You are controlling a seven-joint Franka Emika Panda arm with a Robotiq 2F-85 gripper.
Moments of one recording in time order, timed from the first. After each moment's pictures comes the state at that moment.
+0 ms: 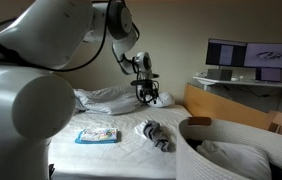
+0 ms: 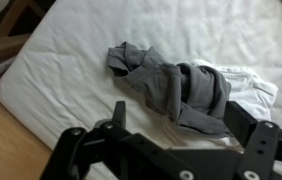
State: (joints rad) arm 0.22 0.66 -0.08 -1.41 -0.20 2.07 0.49
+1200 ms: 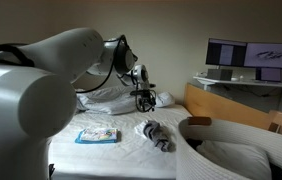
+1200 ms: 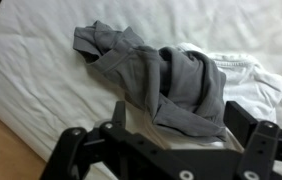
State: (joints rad) arm 0.26 1.06 -0.11 -0.91 -0.20 1.96 0.52
